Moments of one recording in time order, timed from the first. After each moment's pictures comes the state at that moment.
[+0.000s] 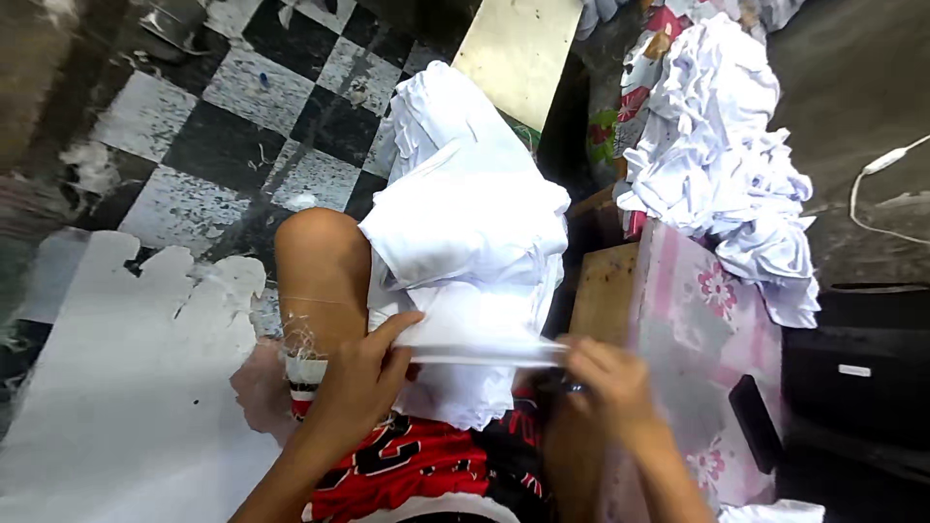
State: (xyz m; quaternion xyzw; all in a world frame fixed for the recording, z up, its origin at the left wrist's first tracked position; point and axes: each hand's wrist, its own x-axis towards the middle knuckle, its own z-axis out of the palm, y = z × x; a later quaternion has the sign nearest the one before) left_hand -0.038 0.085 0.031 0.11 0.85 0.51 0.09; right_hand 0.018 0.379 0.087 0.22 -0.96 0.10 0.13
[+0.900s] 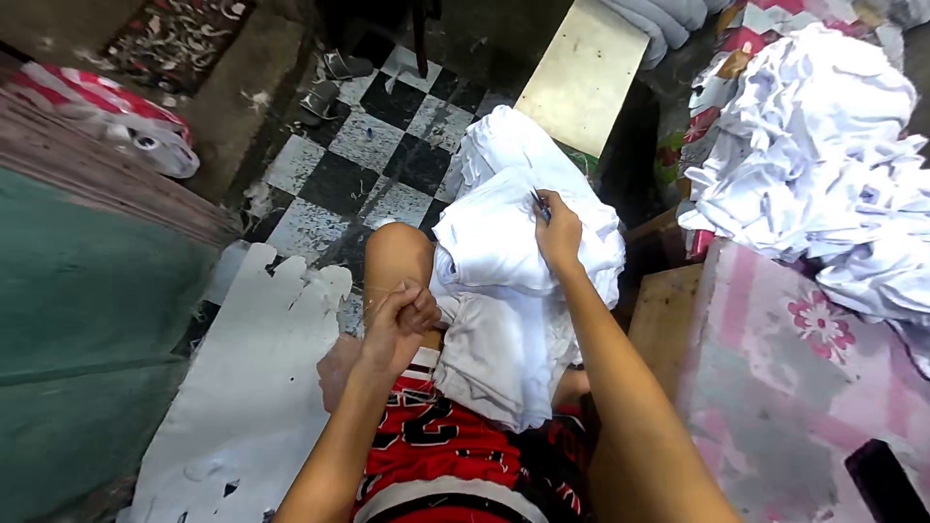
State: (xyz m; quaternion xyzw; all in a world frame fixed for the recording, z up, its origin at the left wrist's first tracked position) left_hand -0.060 0.081 0.022 -0.10 0.40 0.90 0.13; right_hand -0.201 0.347 -0.013 -0.05 -0.96 0.28 0.06
